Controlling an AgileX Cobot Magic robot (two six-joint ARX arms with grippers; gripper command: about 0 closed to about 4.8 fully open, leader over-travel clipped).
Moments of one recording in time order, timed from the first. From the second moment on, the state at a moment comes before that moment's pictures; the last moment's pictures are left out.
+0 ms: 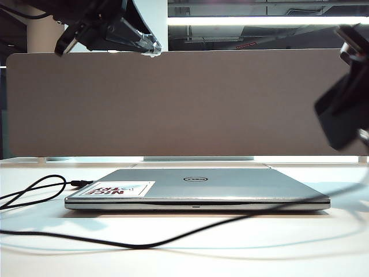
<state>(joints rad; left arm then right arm) -0.68 1.14 0.72 0.15 0.12 -0.26 -0.11 1.47 1.11 -0.69 -0.66 0.12</state>
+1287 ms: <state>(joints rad) -0.68 1.14 0.72 0.12 0.12 -0.26 -0.11 1.89 1.35 -0.97 -0.62 -0.06</state>
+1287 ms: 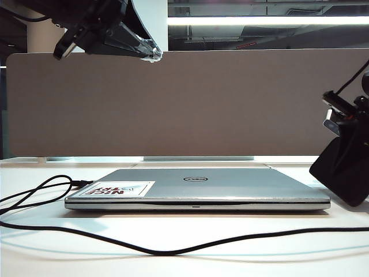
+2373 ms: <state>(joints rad) -0.68 1.13 0.74 0.06 0.12 -0.25 -0.08 1.81 1.60 -1.12 -0.35 -0.13</state>
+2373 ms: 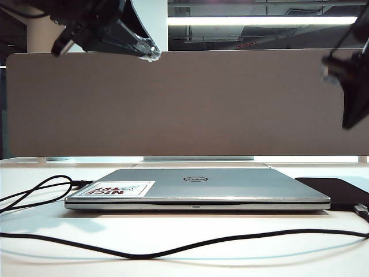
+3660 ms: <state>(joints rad) -0.69 0.69 0.56 -0.34 0.12 -0.16 0.04 0.56 0.72 -0.63 -0.29 -0.02</state>
